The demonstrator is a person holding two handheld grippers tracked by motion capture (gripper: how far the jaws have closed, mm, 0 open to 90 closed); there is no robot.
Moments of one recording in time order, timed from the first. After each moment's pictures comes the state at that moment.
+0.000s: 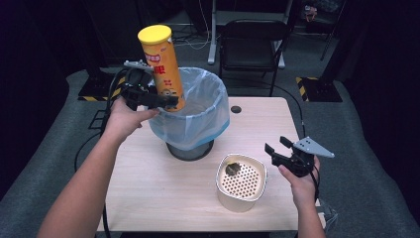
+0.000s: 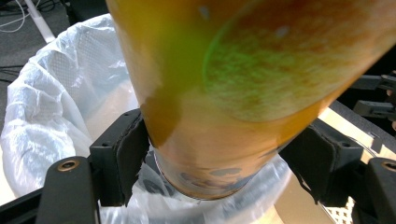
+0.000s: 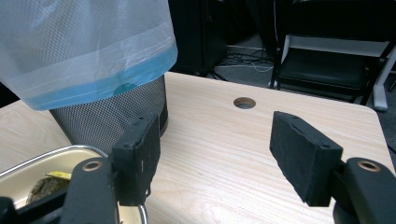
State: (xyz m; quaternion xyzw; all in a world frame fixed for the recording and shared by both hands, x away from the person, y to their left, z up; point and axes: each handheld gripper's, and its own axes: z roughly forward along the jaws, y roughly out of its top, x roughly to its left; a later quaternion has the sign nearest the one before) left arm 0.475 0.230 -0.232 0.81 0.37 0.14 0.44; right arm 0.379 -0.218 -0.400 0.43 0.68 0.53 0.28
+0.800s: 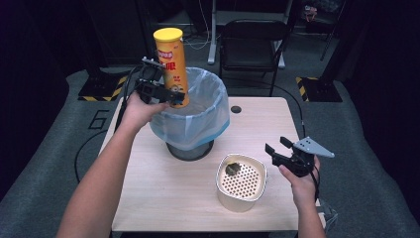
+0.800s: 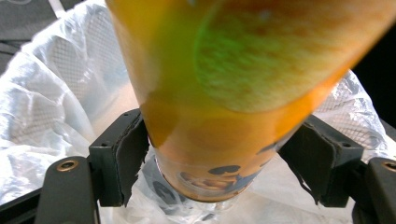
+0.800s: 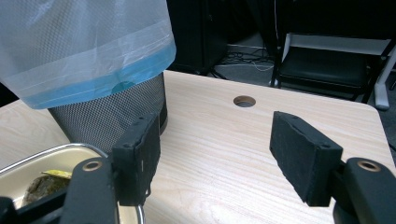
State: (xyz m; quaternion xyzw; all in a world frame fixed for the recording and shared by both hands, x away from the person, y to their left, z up) left arm 0.519 0.213 -0.254 0.80 0.42 0.12 0.40; right arm 0.380 -0.220 -0.402 0.43 0.68 0.53 0.28
